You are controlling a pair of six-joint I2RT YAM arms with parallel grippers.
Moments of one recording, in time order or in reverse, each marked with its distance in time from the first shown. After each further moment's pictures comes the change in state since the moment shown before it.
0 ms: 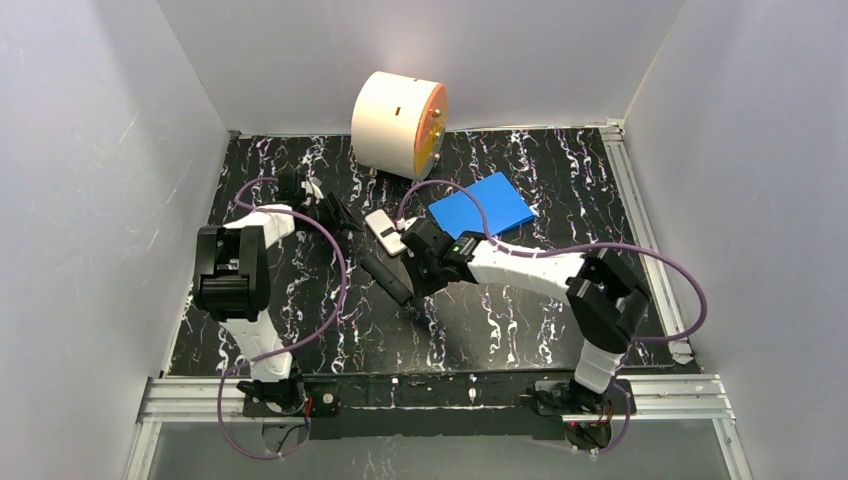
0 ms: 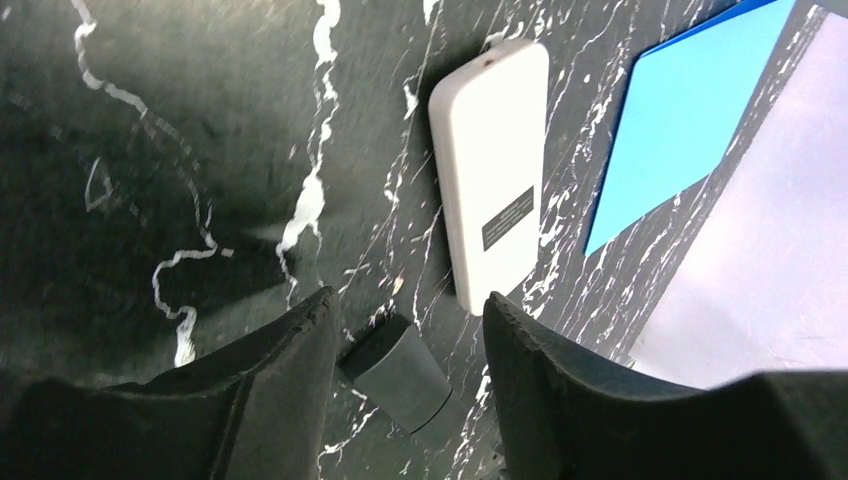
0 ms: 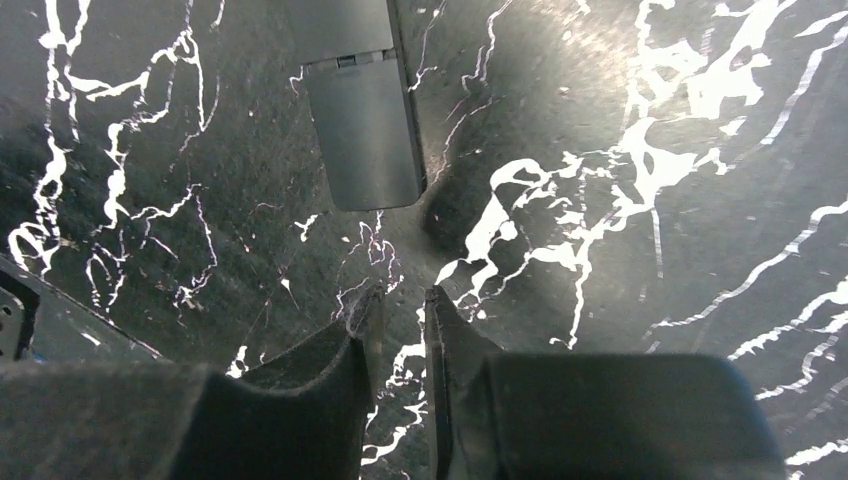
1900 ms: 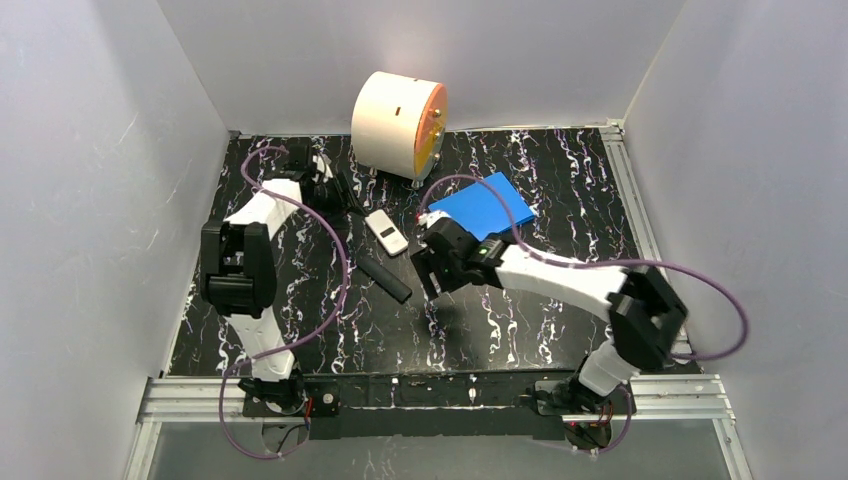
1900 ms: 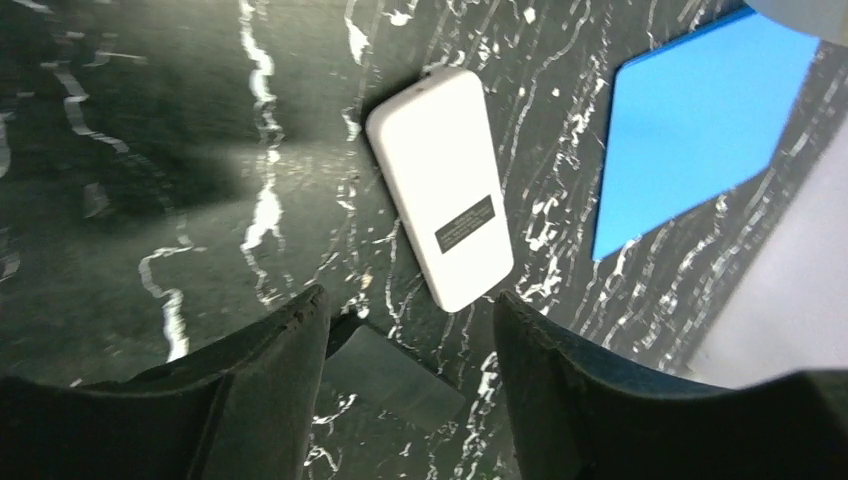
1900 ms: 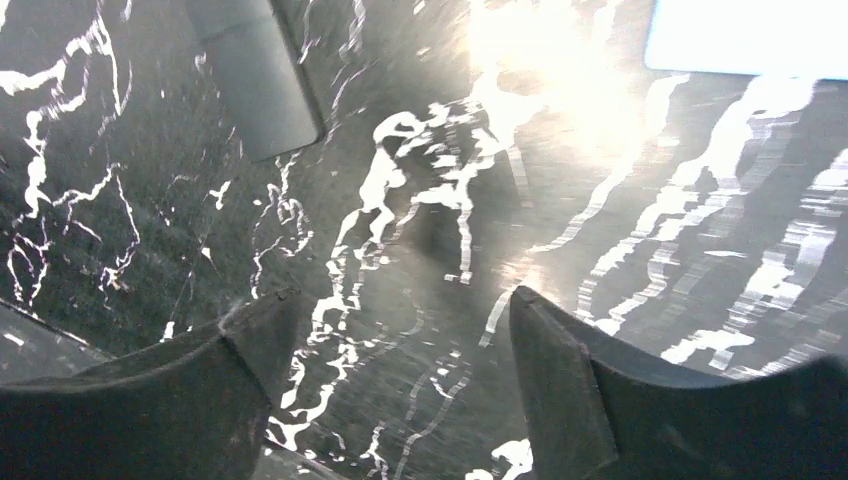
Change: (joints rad) left arm -0.077 0.056 0.269 -0.252 -0.107 0.075; right arm -0.026 -0.111 -0.098 -0.035 0.070 -0.030
